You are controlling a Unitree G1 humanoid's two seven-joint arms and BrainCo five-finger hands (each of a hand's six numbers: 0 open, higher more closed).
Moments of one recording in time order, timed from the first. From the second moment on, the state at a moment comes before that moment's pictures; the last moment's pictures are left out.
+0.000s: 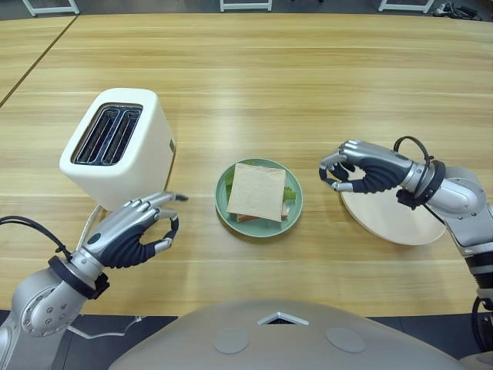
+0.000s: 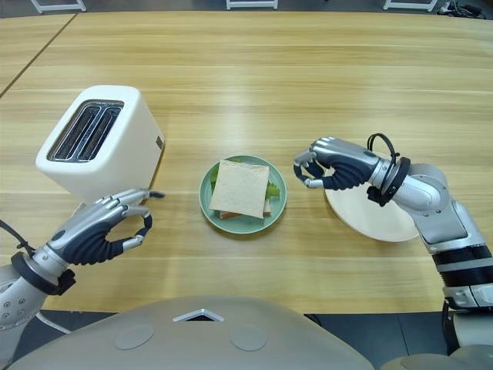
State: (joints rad) left arm 0.74 0.66 0.28 -0.64 0.37 -0.43 -0.43; right arm -0.02 -0.94 0.08 -0.07 -0.01 -0.65 0.63
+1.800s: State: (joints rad) left arm 0.15 0.64 -0.34 -0.12 0.63 -0.52 -0.44; right arm -0.01 -0.74 0.36 0.04 -0.42 -0.64 0.65
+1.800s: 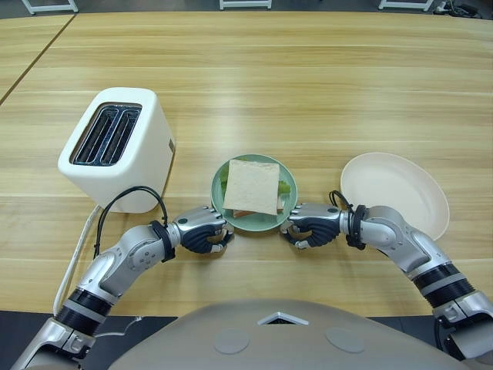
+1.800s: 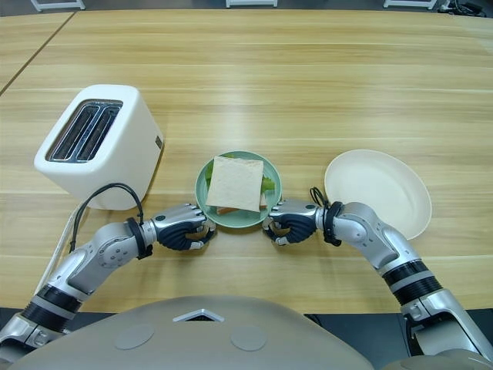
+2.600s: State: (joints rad) left arm -0.02 0.60 -0.37 0.05 0.64 -0.51 -0.38; right arm -0.15 -0.65 0.40 0.21 -0.47 -0.65 0.57
